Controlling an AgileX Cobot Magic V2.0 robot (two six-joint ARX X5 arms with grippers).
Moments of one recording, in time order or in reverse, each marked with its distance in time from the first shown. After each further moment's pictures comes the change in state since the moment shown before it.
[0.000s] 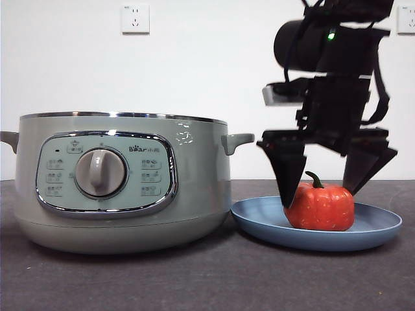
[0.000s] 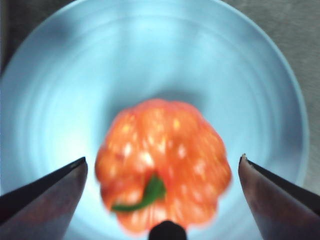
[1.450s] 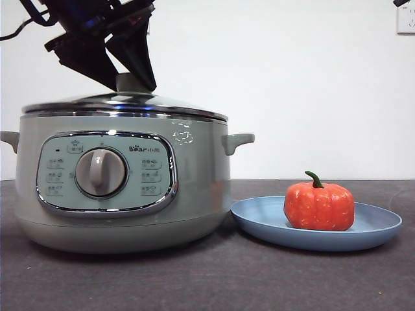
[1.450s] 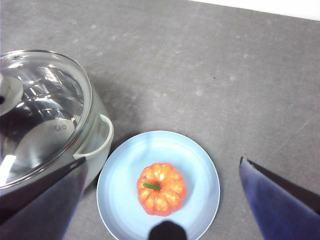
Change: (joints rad) left arm -0.015 0.666 0.000 0.324 0.373 -0.042; right arm 0.000 -0.714 0.000 -0.087 0.005 0.004
